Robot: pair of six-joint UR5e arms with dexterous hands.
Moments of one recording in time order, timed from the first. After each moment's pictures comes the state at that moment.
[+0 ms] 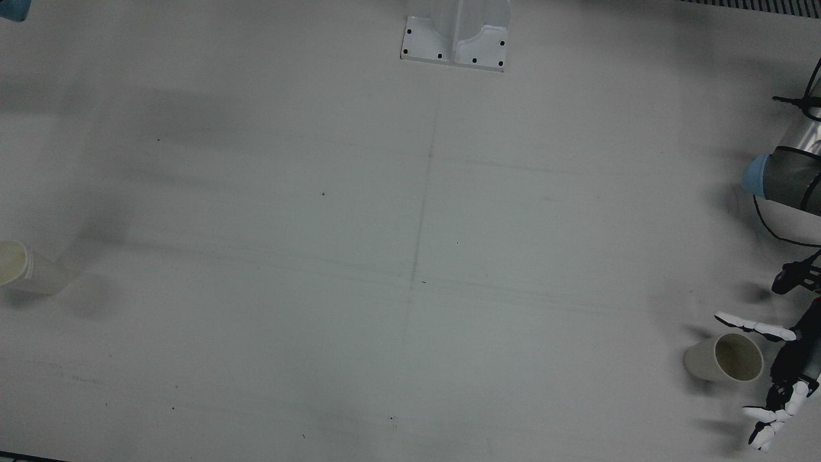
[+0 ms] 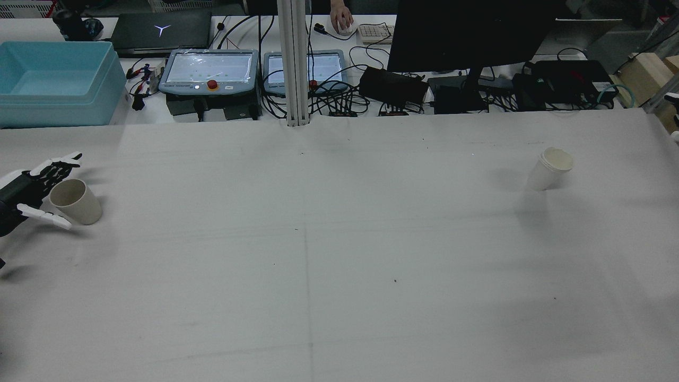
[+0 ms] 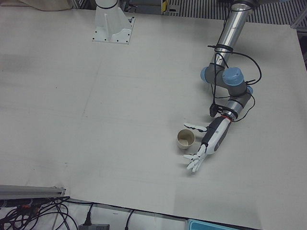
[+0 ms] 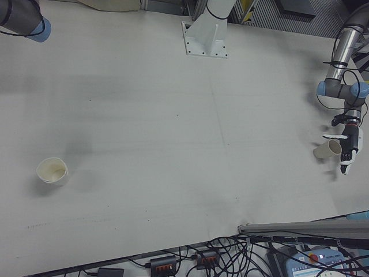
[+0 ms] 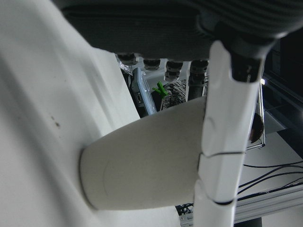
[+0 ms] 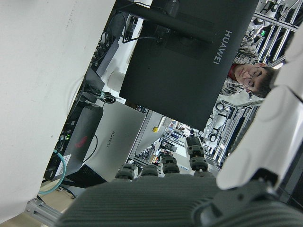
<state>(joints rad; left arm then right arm) -0.95 -1.75 -1.15 -0.52 1.37 0.43 1.40 -1.63 1.56 -3.20 -1.44 -0.36</state>
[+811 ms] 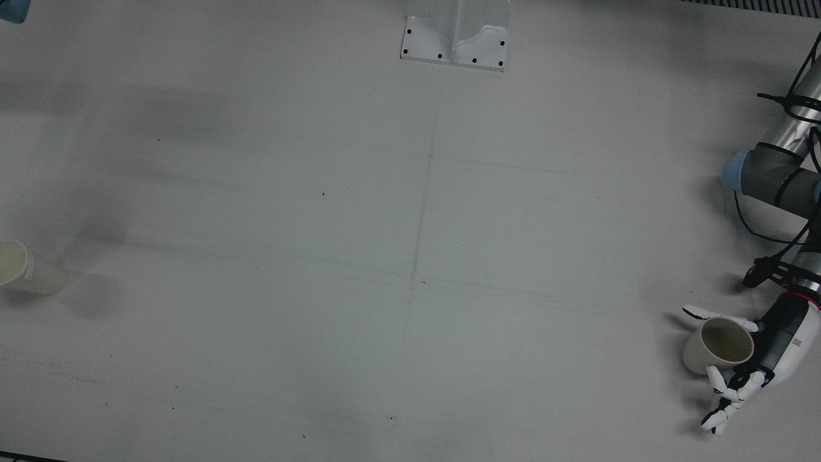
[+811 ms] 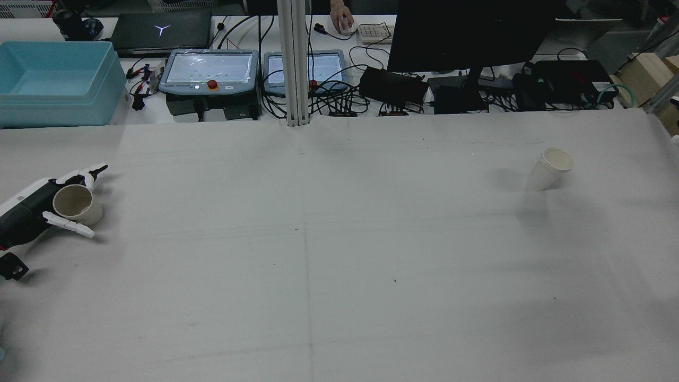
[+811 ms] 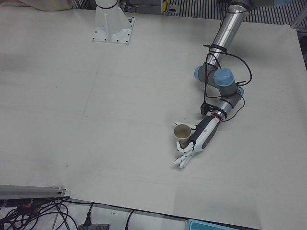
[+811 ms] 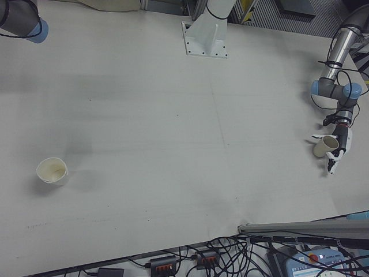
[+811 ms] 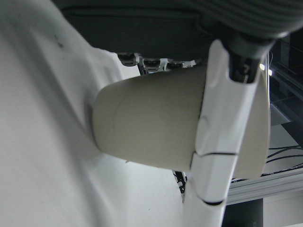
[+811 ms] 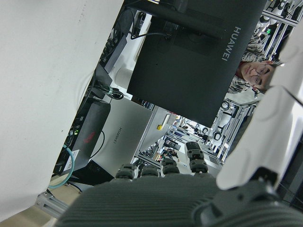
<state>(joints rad) -0.89 -1.78 -1.17 -0.49 1.36 0.41 1.40 -1.63 1.53 -3.18 -1.44 -0.37</state>
